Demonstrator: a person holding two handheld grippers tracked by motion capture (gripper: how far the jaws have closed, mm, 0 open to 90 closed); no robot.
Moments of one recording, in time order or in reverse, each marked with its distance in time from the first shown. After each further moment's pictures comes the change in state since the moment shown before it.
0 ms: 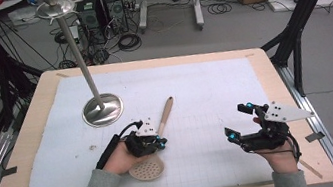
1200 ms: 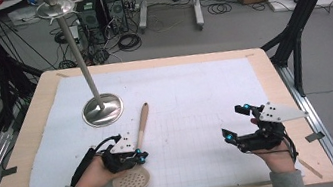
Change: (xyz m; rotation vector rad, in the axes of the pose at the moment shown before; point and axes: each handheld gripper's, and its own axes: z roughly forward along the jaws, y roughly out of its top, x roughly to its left) left arm -0.010 -0.046 -0.056 0.015 -0.010 0.048; right arm 0.001 -0.003 0.007 0.036 -0.001 -0.002
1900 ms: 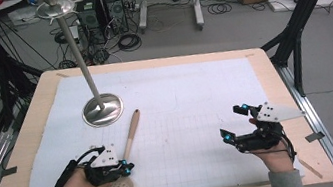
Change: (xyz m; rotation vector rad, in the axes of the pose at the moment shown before) left arm -0.010 -0.030 -0.038 0.014 -0.014 0.009; right arm 0.001 0.000 0.004 0.011 0.000 -0.005
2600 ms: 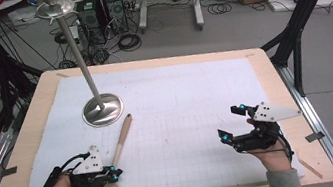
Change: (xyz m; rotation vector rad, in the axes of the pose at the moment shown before) left arm 0.002 -0.023 -0.024 -0.027 -0.003 -0.018; right arm 0.001 0.000 0.006 0.013 0.007 -0.006
